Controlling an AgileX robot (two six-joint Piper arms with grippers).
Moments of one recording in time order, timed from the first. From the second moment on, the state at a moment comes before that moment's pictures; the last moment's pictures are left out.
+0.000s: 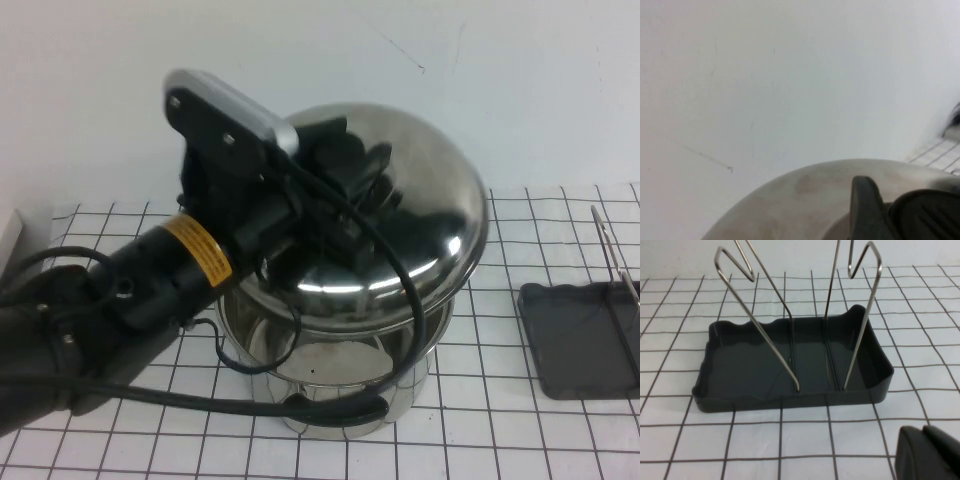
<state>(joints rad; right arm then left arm) -0.03 -0.01 0.02 -0.12 0.42 0.13 -0.65 1.44 -0.83 0.38 -0.64 -0.34</state>
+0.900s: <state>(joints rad) -0.03 -0.01 0.03 -0.40 0.42 0.11 -0.65 1.65 -0.84 0.37 -1.08 -1.26</state>
